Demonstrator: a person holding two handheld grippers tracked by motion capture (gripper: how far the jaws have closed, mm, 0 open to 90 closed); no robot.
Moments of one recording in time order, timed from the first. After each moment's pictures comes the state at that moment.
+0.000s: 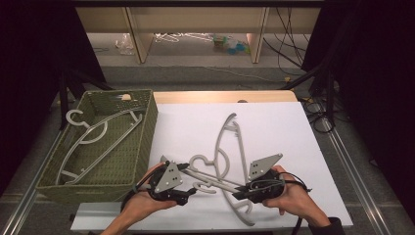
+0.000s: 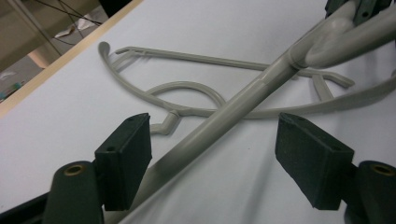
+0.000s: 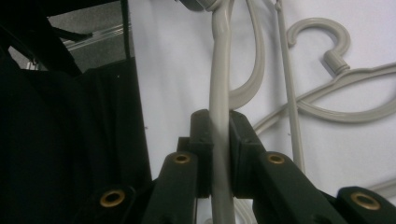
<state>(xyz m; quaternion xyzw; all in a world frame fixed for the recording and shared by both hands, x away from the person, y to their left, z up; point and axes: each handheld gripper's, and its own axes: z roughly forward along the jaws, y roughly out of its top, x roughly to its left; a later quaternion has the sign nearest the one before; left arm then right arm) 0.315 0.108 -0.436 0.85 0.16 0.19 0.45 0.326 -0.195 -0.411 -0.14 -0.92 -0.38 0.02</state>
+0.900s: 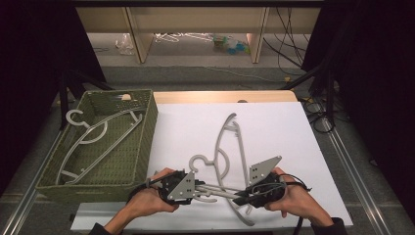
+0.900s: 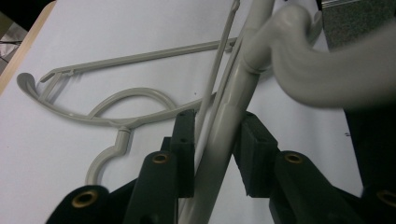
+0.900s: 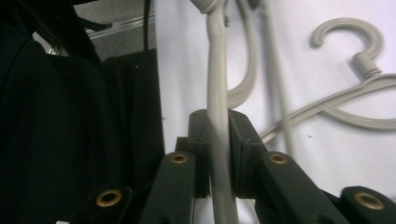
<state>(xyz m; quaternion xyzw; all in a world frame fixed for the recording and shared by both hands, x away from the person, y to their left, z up) 0.313 0.089 -0.427 0.91 0.00 0.16 0.39 0.322 -0.196 -0.413 -0.10 -0.92 -0.37 0.05</state>
